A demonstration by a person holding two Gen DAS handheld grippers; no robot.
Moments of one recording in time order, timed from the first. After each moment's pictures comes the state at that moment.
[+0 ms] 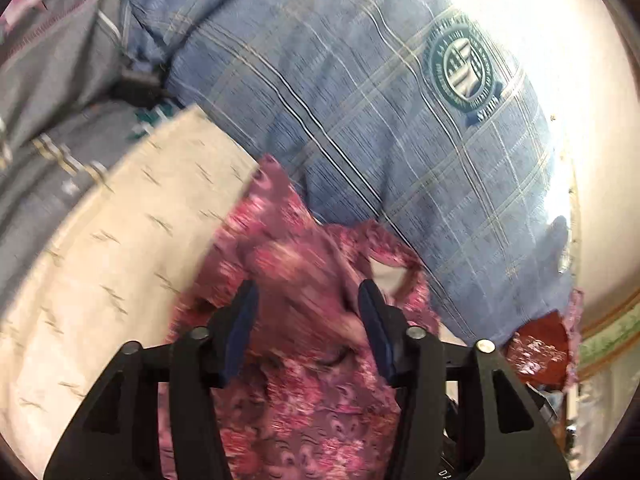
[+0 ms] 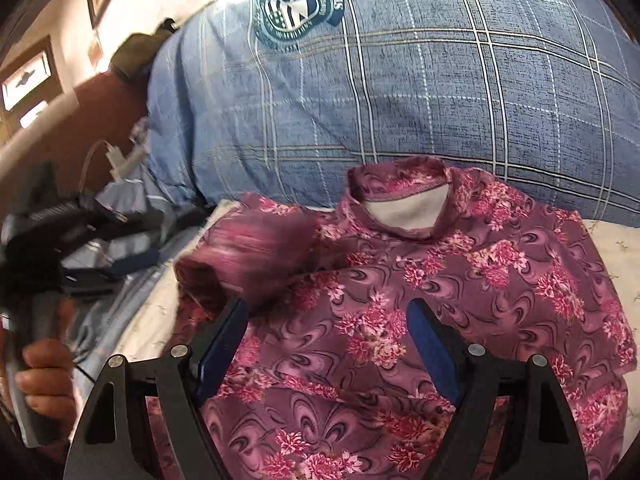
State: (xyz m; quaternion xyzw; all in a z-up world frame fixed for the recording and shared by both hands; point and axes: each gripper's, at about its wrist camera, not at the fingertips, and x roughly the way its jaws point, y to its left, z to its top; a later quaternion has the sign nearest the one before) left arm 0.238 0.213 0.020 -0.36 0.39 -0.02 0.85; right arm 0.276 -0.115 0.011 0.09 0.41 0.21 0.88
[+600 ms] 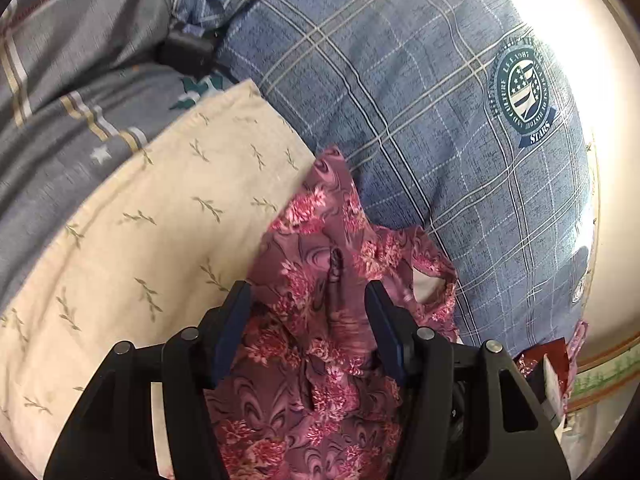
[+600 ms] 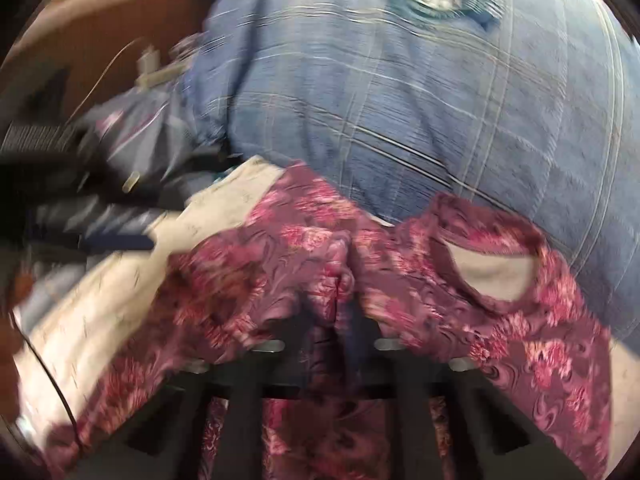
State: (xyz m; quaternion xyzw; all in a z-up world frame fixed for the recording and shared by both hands) left arm 0.249 0.235 -0.026 -0.41 0.43 0.00 0.81; right arm 0.312 -0.027 0.000 -0.07 0.39 0.27 0.88
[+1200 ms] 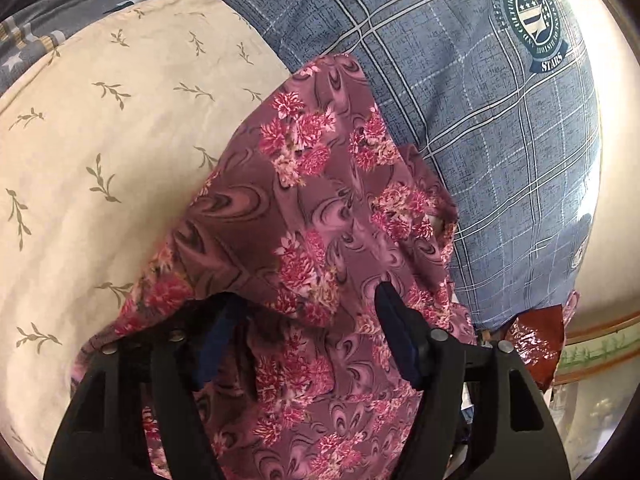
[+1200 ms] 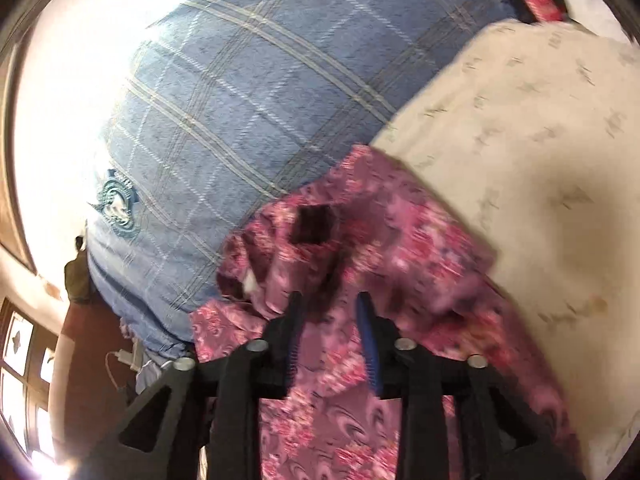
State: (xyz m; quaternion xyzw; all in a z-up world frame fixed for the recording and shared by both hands) left arm 0.277 0.172 -0.067 -0.42 0.49 -0.06 0.76; right arm 0.267 -0.326 -0.048 0.44 0.39 0.07 0.81
